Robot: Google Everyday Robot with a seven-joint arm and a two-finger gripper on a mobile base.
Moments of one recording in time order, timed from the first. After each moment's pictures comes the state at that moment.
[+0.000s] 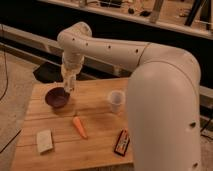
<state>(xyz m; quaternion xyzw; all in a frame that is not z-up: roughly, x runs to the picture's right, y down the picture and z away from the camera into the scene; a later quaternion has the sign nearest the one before) -0.180 -0.081 0.752 -0.24 -0.01 0.49 0.84</state>
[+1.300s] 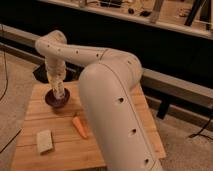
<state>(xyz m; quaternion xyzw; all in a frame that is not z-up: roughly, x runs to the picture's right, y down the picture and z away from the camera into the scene) -0.269 -0.044 0.823 -0.29 0.03 0.42 0.86</state>
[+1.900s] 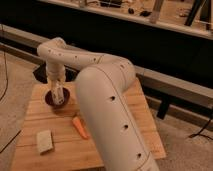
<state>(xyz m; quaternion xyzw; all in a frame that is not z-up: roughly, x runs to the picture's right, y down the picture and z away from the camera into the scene) -0.277 -0.019 0.843 -0.32 0.05 0.42 0.84</state>
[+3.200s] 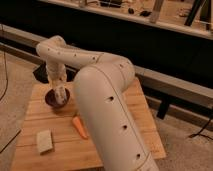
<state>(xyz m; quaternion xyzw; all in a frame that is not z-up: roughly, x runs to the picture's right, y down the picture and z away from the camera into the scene) -0.270 -0.025 0.837 -0.31 0.06 0.42 0.85</state>
